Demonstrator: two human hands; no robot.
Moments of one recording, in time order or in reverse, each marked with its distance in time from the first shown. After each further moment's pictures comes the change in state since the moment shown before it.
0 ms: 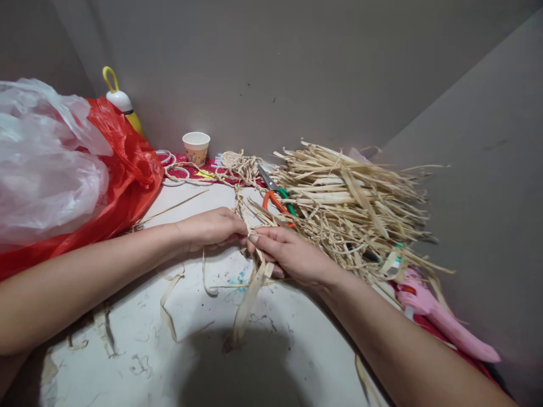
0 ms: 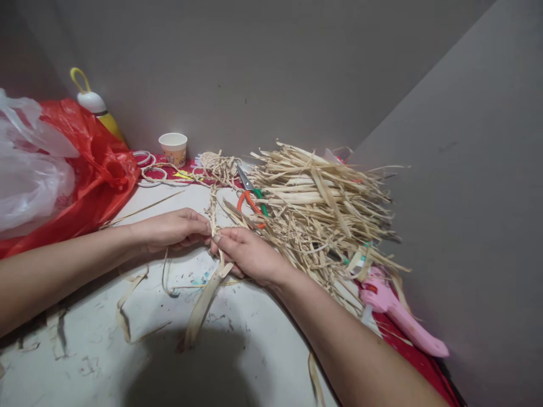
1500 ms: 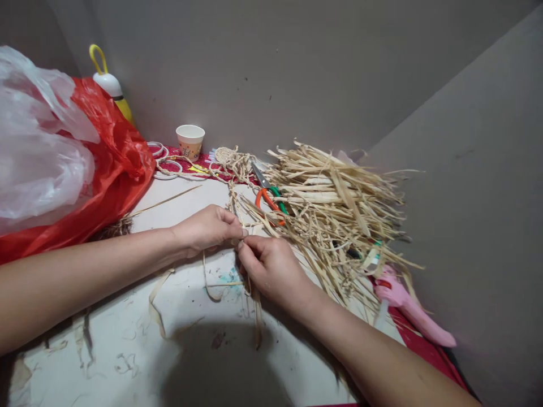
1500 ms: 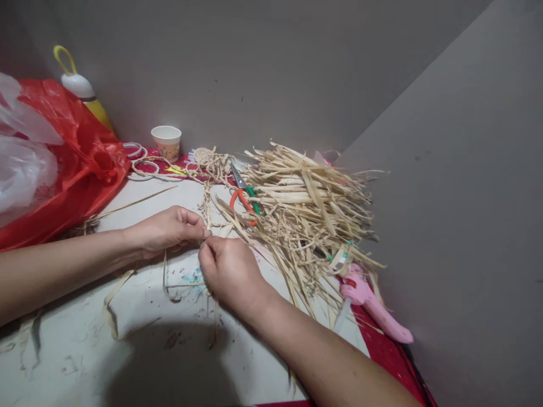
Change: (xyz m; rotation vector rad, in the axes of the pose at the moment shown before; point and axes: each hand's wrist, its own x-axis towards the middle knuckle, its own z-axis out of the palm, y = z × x) left_hand -0.002 -0.008 0.017 -0.204 0.175 -0.012; right_hand -0.014 0.005 0.033 -0.915 0.466 -0.211
